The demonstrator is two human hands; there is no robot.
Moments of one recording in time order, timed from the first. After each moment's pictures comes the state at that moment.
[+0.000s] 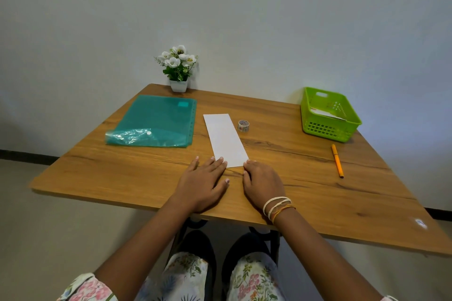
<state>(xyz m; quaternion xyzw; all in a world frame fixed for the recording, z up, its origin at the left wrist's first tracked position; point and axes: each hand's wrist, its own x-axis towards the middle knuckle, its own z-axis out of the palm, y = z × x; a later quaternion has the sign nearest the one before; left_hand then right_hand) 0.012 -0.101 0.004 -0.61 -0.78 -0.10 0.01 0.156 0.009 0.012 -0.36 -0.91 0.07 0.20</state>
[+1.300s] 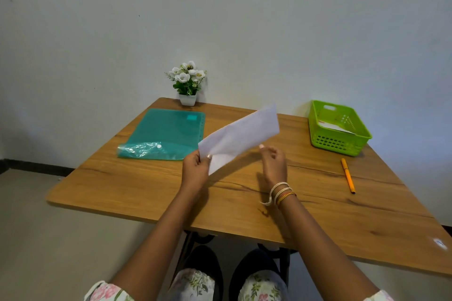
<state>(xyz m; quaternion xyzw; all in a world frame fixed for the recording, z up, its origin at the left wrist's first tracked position) -0.008 -0.081 0.042 -0.25 -0.65 -0.70 -0.17 0.109 0.052 0.039 -0.45 -0.59 0.52 0.42</state>
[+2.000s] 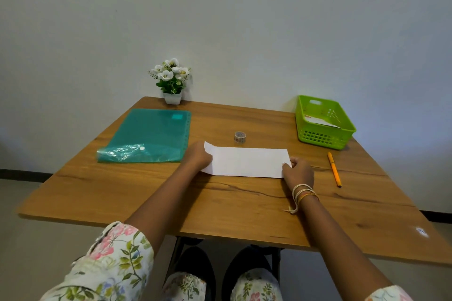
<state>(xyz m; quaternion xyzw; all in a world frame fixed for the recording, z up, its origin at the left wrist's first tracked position) -0.039 -0.010 0.050 -0.35 -0.88 -0.28 -0.16 0.186 0.110 0.017 -0.58 -0.67 0.30 0.34</state>
